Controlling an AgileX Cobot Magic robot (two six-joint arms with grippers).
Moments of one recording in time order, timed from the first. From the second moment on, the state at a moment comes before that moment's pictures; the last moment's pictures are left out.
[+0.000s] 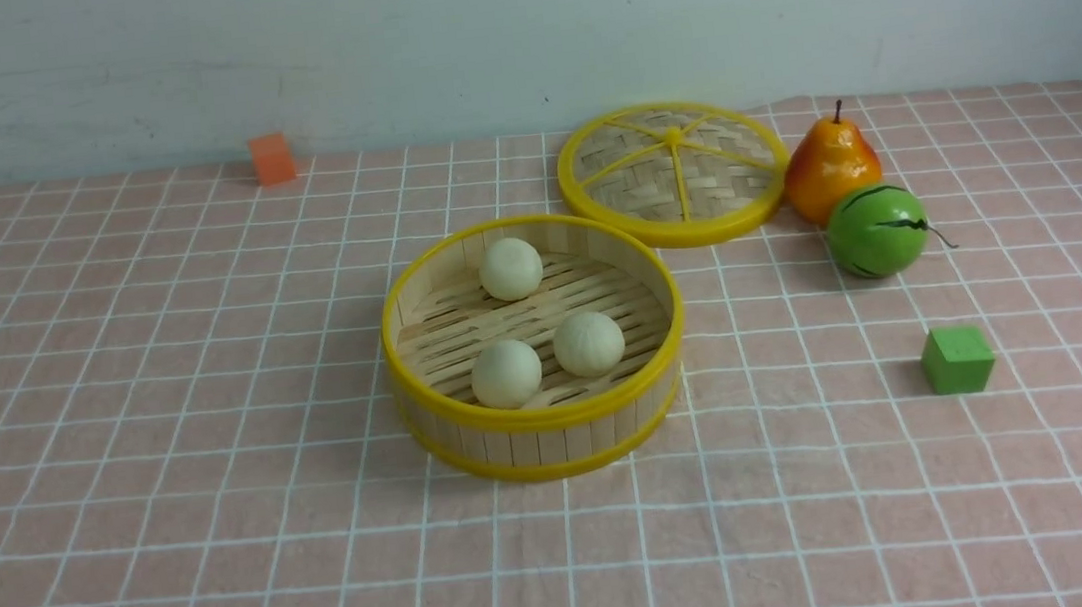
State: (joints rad) right arm -0.07 -0.01 0.02 -0.07 0.39 0.22; left arm -0.33 0.12 -0.36 0.06 0.65 -0.27
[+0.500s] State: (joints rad) right arm -0.07 -0.01 0.02 -0.07 0.39 0.22; left arm -0.33 0.12 -0.36 0.06 0.65 -0.27
